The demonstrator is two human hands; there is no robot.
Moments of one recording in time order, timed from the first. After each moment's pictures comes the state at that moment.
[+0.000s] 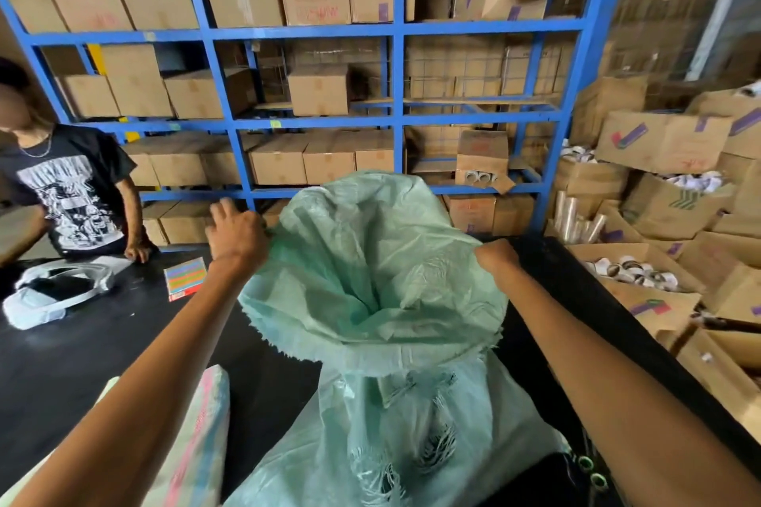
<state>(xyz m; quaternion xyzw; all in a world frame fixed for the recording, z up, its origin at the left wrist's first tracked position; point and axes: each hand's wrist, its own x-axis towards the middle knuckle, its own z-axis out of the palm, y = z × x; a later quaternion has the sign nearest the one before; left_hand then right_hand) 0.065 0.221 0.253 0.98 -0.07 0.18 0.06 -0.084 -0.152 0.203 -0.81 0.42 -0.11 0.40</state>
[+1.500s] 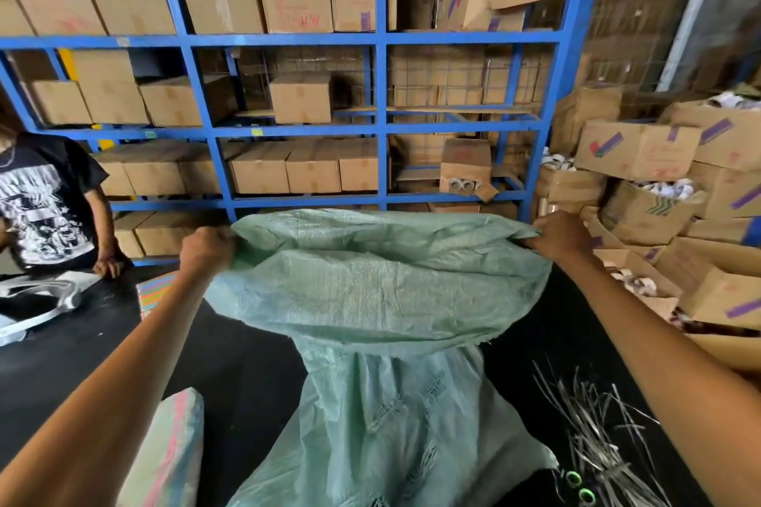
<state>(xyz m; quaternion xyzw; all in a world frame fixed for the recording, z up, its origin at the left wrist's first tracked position) 0.118 0.226 0.242 0.96 -0.01 0.09 0.26 -0.129 -0.270 0.245 -0.89 0.36 -0.20 0.21</state>
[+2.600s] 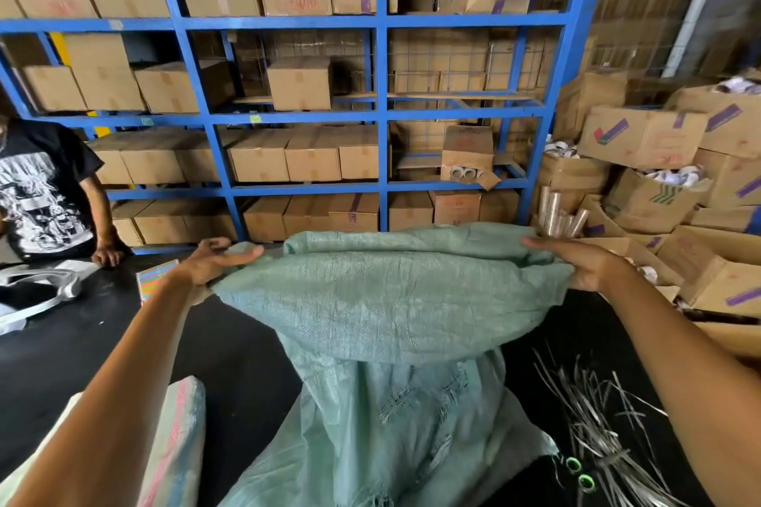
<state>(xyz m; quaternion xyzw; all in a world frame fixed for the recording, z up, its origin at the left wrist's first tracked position) 0.076 0.237 0.229 0.78 -0.02 -0.18 0.60 -0.170 -0.257 0.236 -0.65 0.25 -0.01 0.72</state>
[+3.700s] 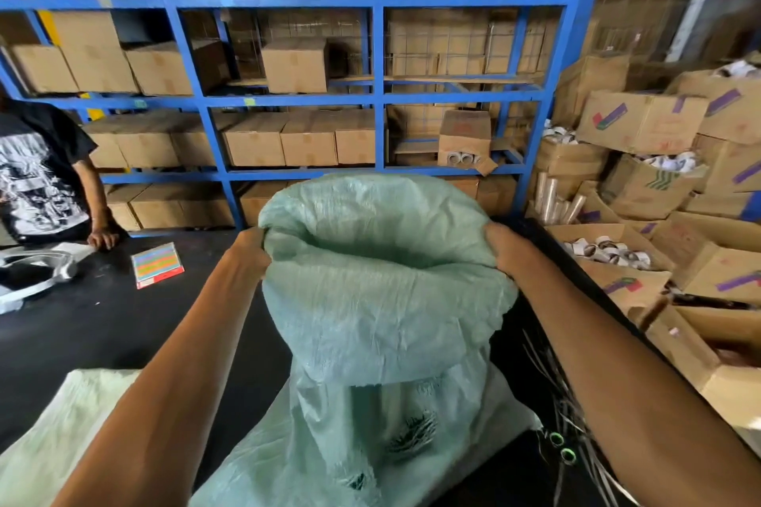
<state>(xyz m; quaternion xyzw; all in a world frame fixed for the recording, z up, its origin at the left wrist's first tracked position) 0.049 0.153 0.221 0.58 0.13 -0.23 0.77 -0.119 -0.187 0.216 -0.67 0.36 -0.07 0.65</state>
